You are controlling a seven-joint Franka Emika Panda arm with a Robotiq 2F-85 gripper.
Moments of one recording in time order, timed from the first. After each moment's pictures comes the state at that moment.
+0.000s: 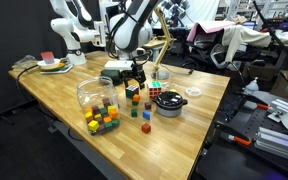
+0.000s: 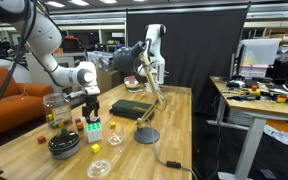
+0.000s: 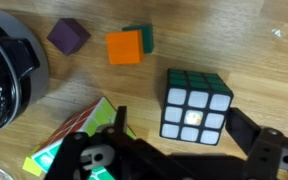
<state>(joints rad) 0.31 0.83 -0.02 -1.66 -0.09 2.38 1.51</state>
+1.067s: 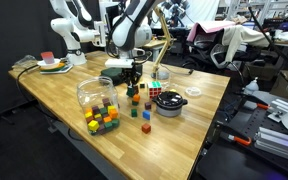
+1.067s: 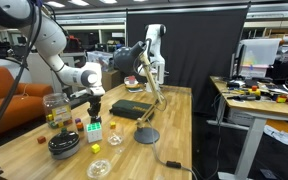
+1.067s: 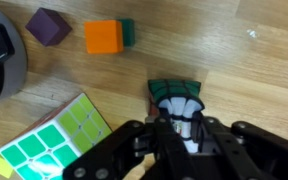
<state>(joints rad) 0.28 0.87 -0.02 -1.59 0.02 2.39 1.36</state>
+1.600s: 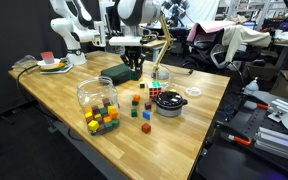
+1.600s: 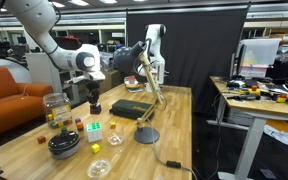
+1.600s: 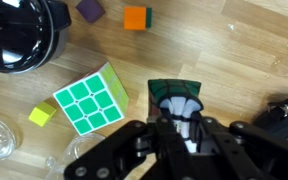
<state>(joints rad) 0.26 0.61 -0.02 -1.78 0.02 2.39 1.24</state>
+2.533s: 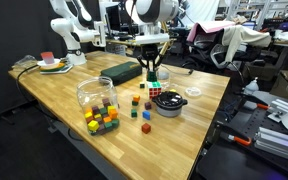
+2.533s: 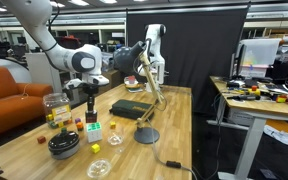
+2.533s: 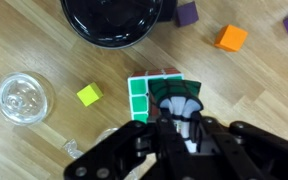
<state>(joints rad) 0.17 0.48 0.00 -2.01 0.07 2.37 0.79</state>
